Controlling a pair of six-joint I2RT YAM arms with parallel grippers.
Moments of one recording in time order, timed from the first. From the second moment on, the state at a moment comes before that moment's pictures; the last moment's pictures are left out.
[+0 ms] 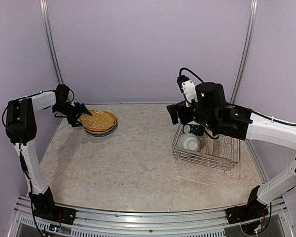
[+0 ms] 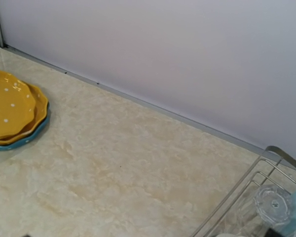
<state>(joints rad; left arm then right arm) 0.04 2.00 1.61 -0.74 0.55 -0.61 0.94 1.37 1.20 -0.14 0.53 0.02</state>
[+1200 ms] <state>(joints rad) -0.13 1.87 1.65 -0.80 0.41 -0.53 0.63 1.26 1.28 -0.67 0.44 0.45</state>
